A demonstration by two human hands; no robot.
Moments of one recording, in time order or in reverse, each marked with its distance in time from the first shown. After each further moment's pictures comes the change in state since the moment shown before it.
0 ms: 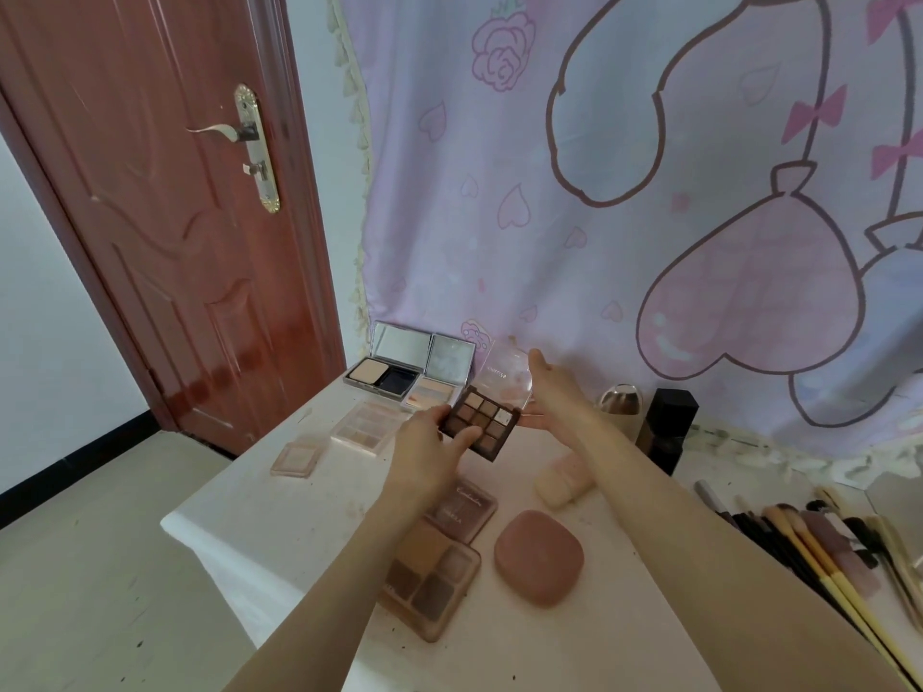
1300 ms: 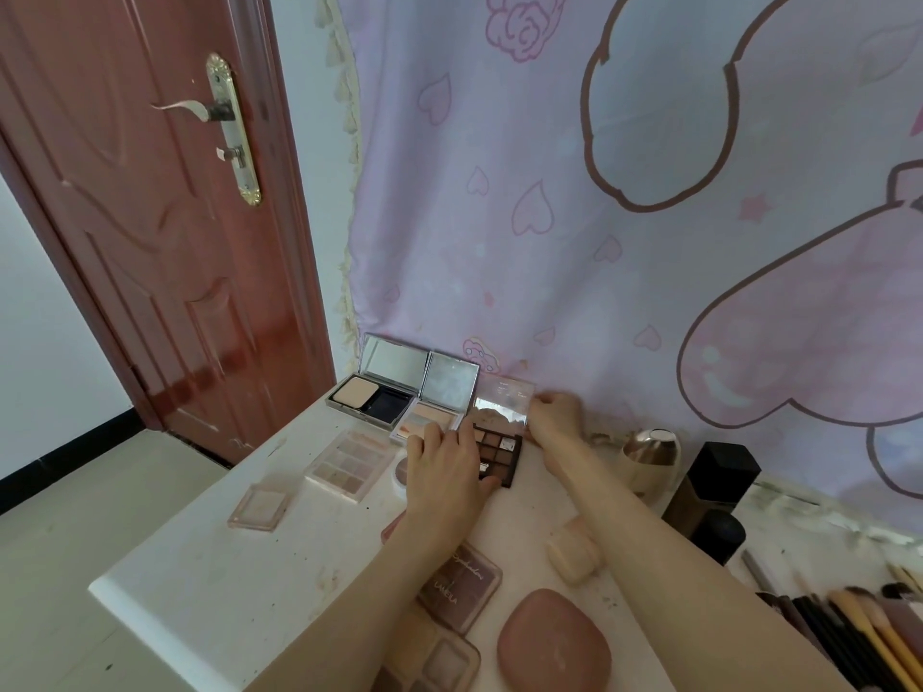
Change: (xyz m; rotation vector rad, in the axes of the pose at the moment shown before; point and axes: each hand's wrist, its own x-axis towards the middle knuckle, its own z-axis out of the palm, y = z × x) left_hand 0.055 -0.018 0.054 0.771 -0.020 0.207; right_hand 0.081 0.026 0.018 -0.199 0.297 -0.051
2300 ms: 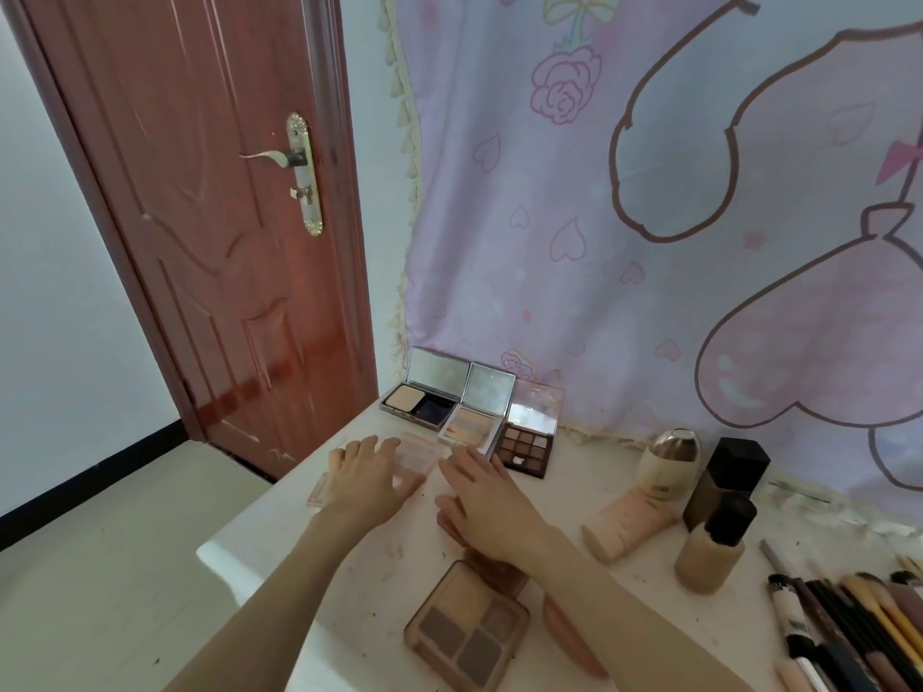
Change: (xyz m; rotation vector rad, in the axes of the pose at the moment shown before) left_hand -0.039 -0.127 -0.035 0.012 -0.160 -0.160; right_hand -0.117 0.031 0.039 -0.982 -0.549 -0.898
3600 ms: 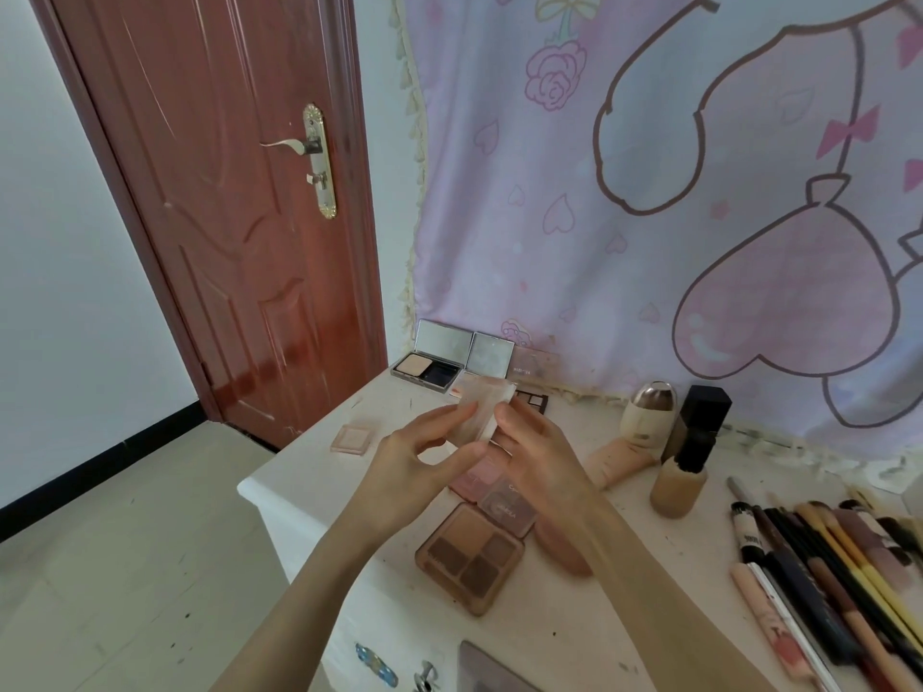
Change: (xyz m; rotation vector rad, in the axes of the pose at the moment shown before) left_hand -0.116 0.049 -0.064 -1.138 0.035 0.281; right_hand -0.077 -0.033 -0.057 1.689 0.233 0.028
